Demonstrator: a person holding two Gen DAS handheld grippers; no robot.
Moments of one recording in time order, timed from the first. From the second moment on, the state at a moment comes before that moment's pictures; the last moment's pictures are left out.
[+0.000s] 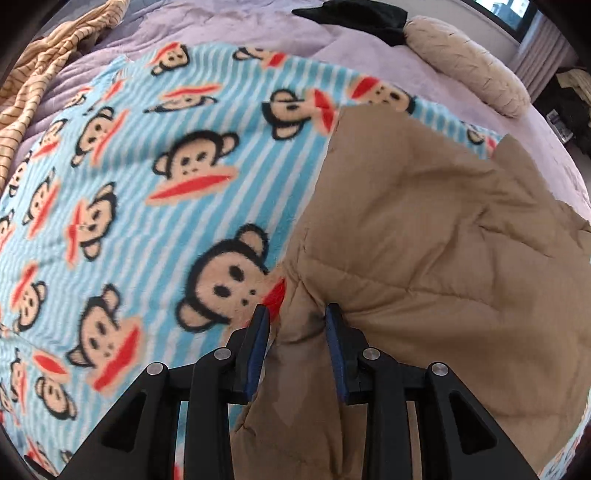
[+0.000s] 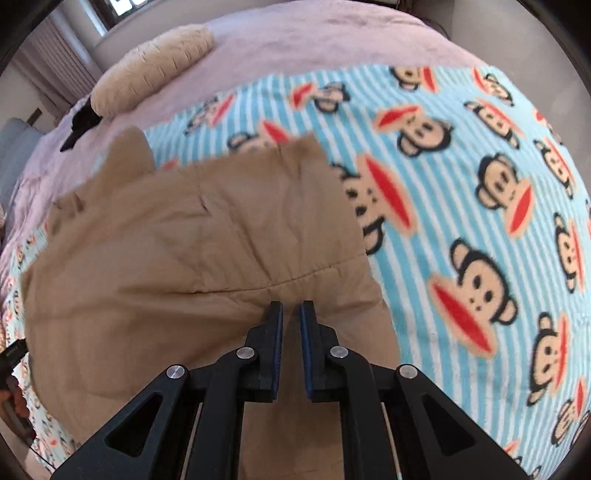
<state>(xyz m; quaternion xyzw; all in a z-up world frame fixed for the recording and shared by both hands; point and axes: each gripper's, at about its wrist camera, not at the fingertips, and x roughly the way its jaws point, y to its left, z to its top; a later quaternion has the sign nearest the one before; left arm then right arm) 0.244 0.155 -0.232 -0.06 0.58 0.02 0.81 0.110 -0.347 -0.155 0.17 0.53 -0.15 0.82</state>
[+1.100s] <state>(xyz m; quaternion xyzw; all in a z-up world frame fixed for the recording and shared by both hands) 0.091 0.122 -0.157 -0.07 0.60 -0.03 0.79 -0.039 -0.279 -0.121 0.36 0.51 -0.11 0.77</state>
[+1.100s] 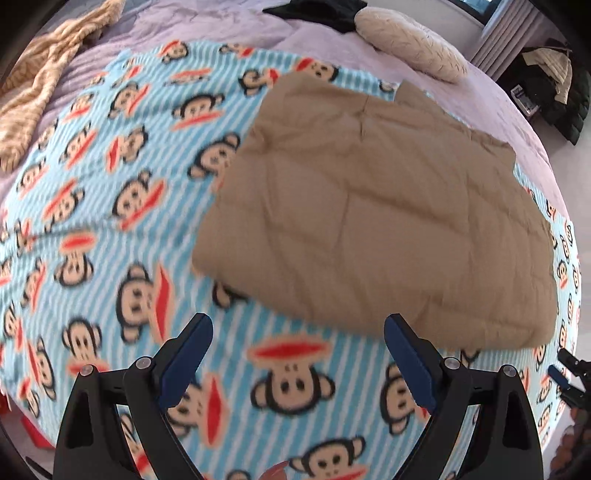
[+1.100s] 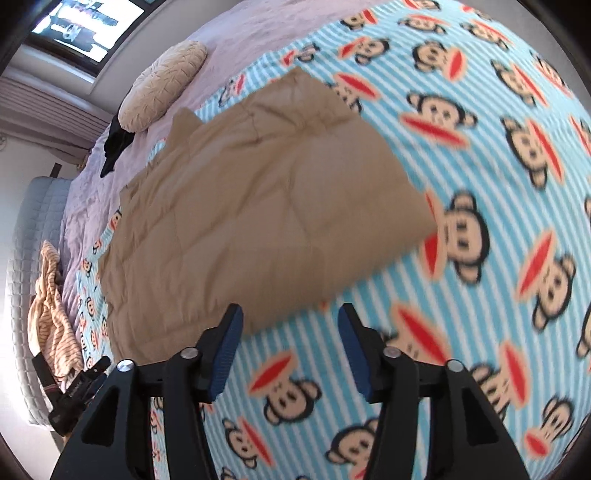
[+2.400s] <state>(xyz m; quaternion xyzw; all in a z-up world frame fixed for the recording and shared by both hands) 0.144 0.176 -0.258 -0.40 0.56 -0.11 0.71 -0.005 -0.279 -0.229 0.61 0.41 0.02 0.68</state>
